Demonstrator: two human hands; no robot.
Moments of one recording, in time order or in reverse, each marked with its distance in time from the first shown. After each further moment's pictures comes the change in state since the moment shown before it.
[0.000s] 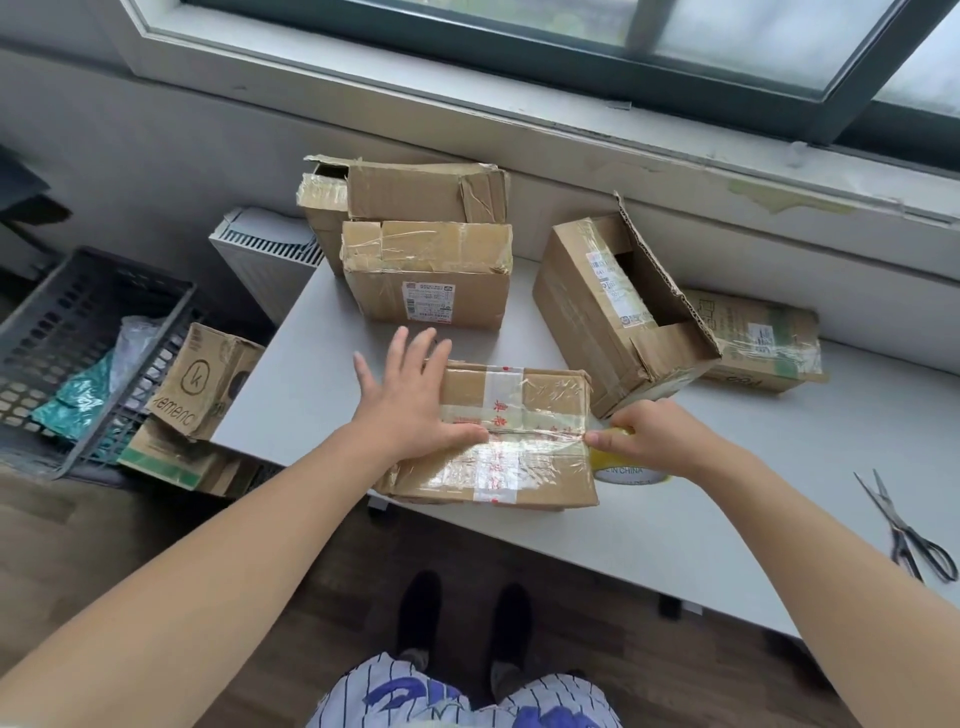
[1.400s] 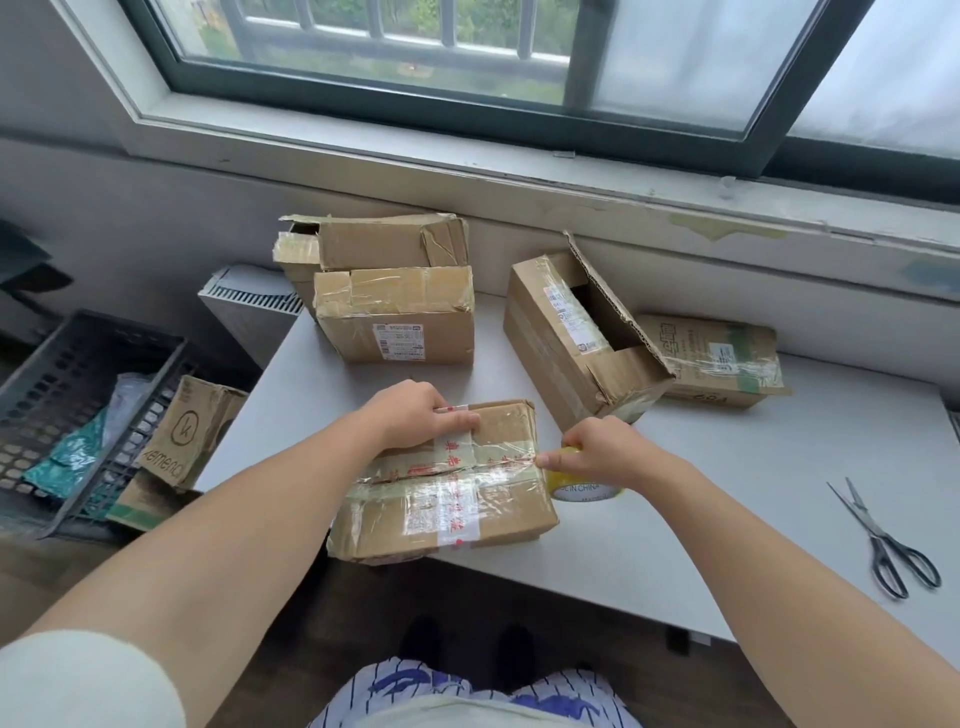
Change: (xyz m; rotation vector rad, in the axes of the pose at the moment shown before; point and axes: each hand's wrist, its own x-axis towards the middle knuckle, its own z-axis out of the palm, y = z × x) left_hand 0.044 0.028 -0.020 -0.171 -0.186 0.090; right_hand 0.000 -0.015 -0.006 0.075 -0.007 -0.016
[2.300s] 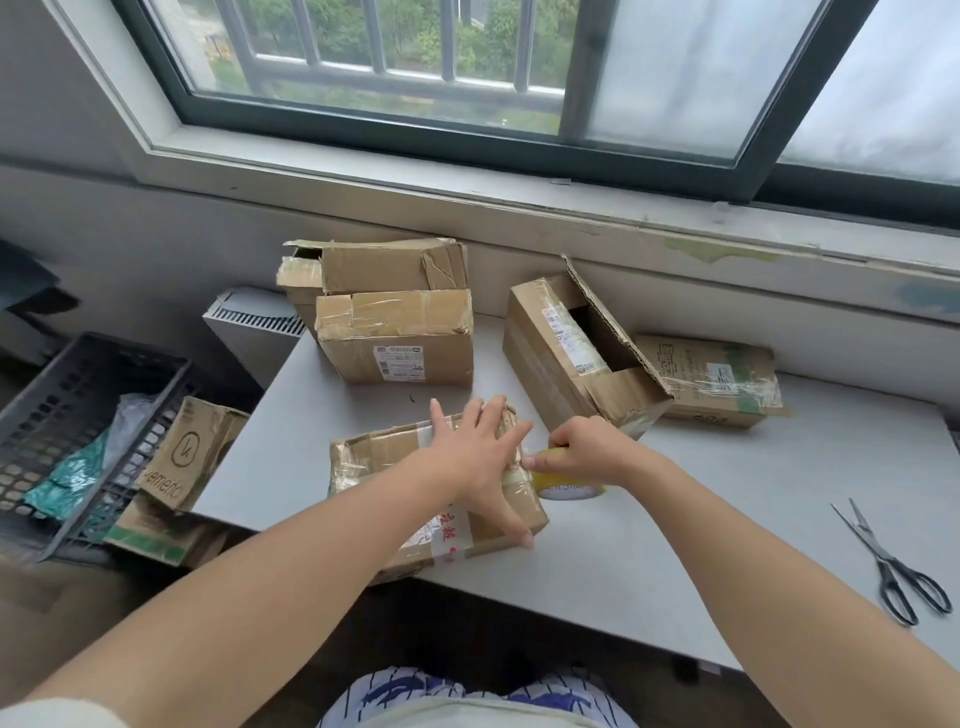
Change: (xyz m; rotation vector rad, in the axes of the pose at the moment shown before) left_hand -0.016 0.083 0.027 0.478 -0.170 0.132; right_hand 0.020 -0.012 -0.016 0.086 -0.002 -0.016
